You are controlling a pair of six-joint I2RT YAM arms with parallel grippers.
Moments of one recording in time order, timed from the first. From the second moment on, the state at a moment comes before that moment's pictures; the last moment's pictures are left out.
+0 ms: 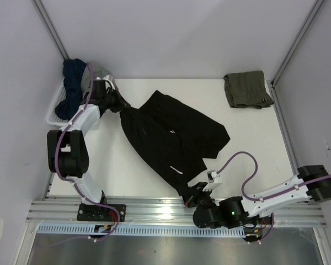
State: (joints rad) left arm -0.02 1.76 1.30 -0.26 0.37 -0.48; right arm 1.82 1.08 0.43 -0.05 1.15 1.51
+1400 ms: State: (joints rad) left arm 0.21 0.90 0.94 -0.20 0.50 -0.76; right arm 1.53 0.53 0.88 -0.44 0.82 0.37
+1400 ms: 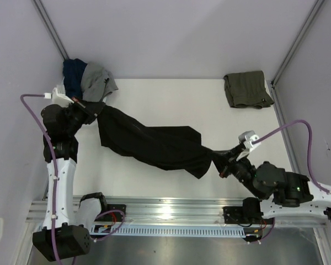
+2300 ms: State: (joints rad) left arm 0.21 1.14 1.23 -0.07 0.45 -0.86; right arm 0.07 1.25 1.31 0.00 -0.97 0.52
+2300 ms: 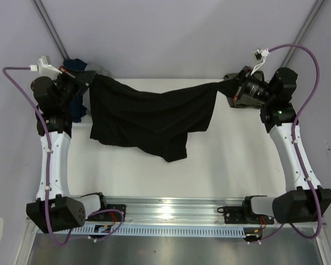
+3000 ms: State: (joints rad) left arm 0.03 1.56 2.01 -0.14 0.42 -0.88; right arm -0.16 1.51 1.60 0.41 -1.11 0.91
